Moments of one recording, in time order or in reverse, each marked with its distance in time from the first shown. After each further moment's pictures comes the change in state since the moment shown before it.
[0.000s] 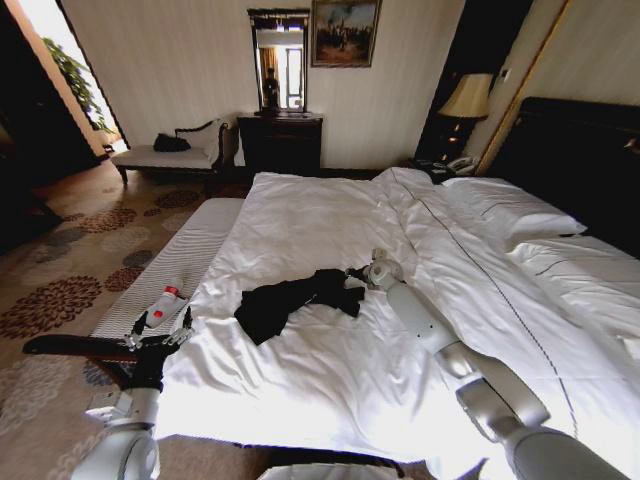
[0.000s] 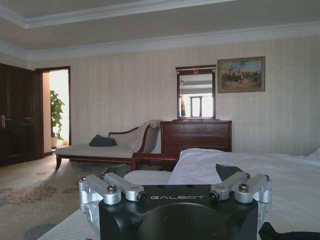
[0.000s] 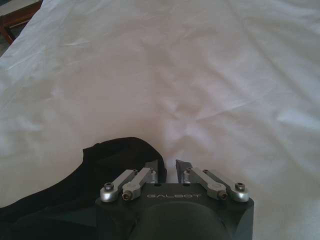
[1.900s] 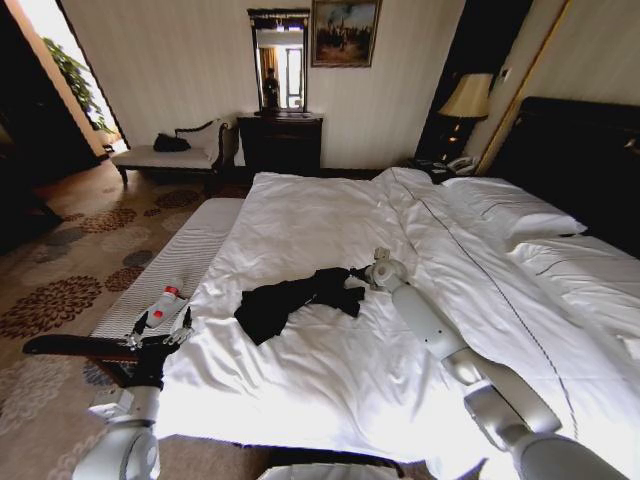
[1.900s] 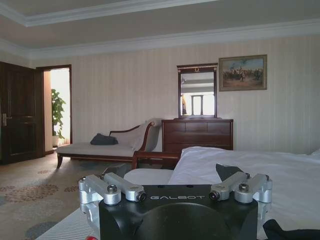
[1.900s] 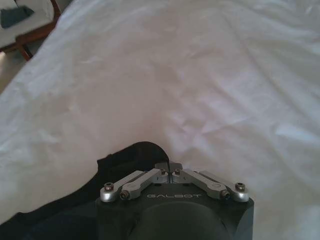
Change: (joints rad) left arm -0.031 0.020 0.003 0.041 -0.010 -0.003 -0.005; right arm -0.035 -0.051 0.027 0.130 0.046 0.014 0.023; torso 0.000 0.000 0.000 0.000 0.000
